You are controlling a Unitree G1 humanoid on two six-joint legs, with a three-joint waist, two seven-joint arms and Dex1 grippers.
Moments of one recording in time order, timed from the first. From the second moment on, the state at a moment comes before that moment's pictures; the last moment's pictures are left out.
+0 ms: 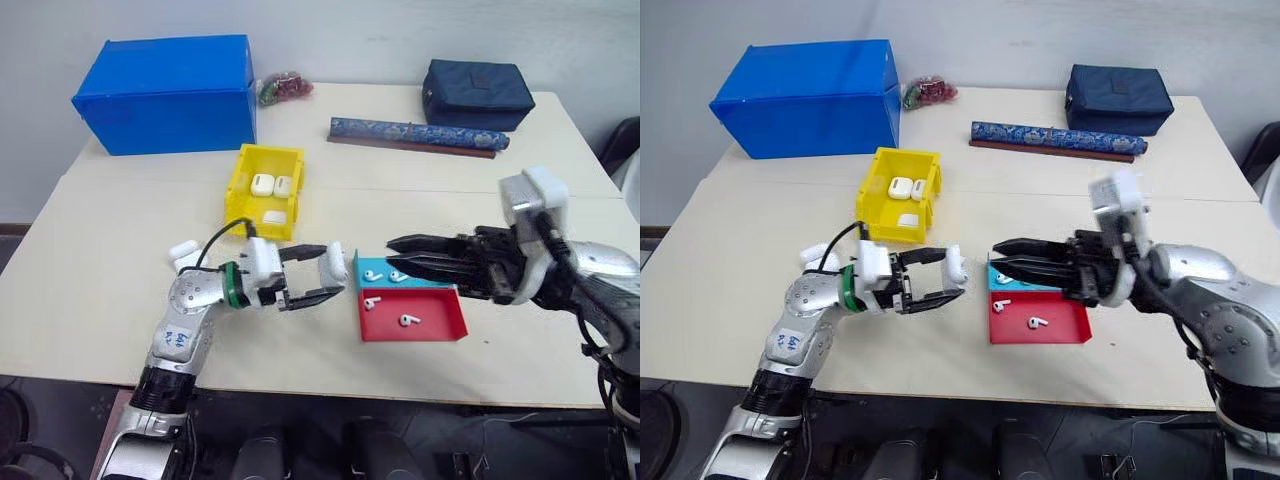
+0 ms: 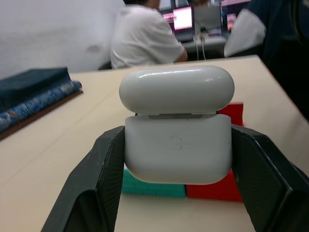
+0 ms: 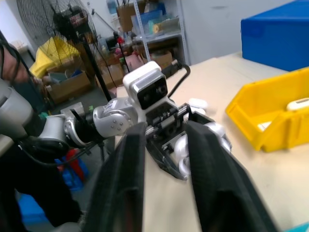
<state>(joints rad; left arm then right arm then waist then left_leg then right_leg) -0.41 0.36 -0.11 -0.02 -0.30 -0.02 -1.00 -0.47 -0.79 -0.13 -0.48 1.07 0.81 0.92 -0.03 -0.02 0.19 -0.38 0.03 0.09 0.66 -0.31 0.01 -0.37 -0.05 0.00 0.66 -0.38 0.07</state>
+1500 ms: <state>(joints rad) -0.66 0.39 0.17 0.05 -0.41 0.54 -0.41 0.16 -0.51 -0.41 -0.52 0.64 0.09 0.96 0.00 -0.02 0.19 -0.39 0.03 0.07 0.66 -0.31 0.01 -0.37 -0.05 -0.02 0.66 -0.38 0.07</state>
